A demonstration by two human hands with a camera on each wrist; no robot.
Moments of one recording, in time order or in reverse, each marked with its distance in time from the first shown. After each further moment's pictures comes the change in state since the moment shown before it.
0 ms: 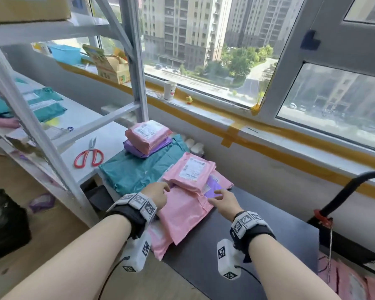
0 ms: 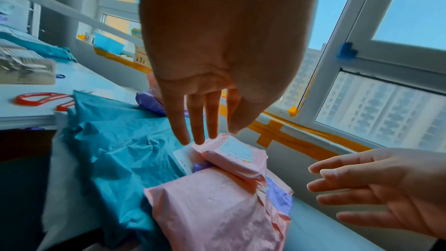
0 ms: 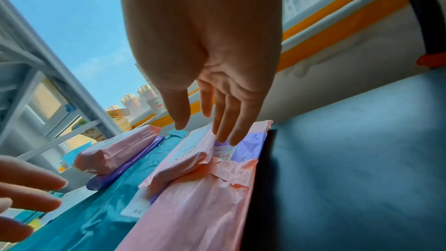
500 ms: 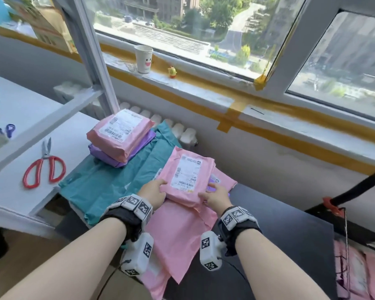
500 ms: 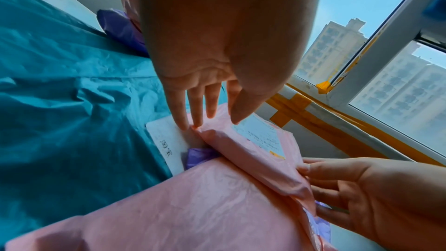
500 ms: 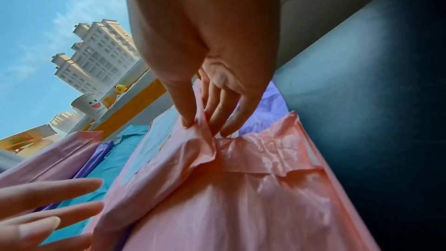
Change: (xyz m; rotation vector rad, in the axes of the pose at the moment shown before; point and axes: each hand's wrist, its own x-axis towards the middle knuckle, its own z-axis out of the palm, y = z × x) left_hand 0.148 -0.017 0.021 -0.125 -0.155 -0.059; right_hand 0.126 0.001 0.045 0.432 0.063 0.288
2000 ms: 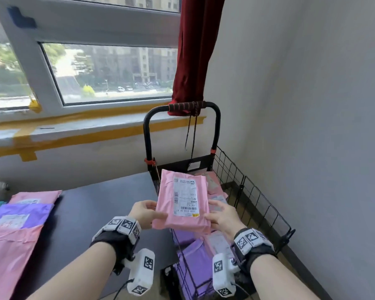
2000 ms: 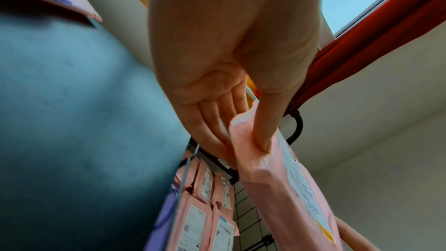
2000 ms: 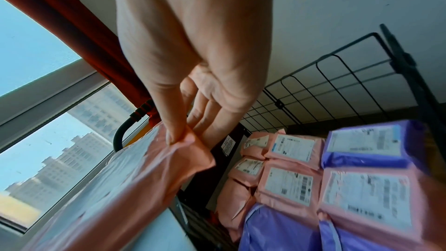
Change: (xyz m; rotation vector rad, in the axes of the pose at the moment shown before) left_hand -0.242 0.246 0.288 -0.294 -0.577 0.299; right_hand -0.342 0.247 -0.361 0.515 0.582 -0.027
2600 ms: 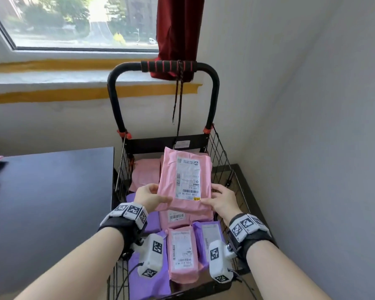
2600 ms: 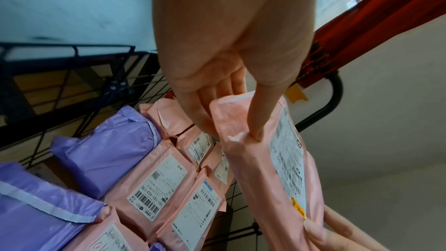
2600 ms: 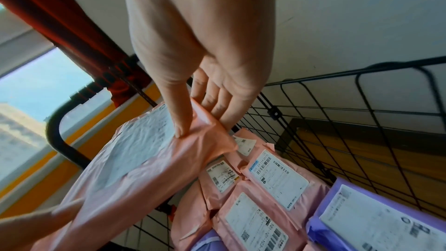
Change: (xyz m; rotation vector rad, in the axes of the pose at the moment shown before) left_hand 0.122 0.040 0.192 -0.027 0.192 -0.100; right_hand 0.160 -0.019 -0.156 -0.241 -0.078 0.047
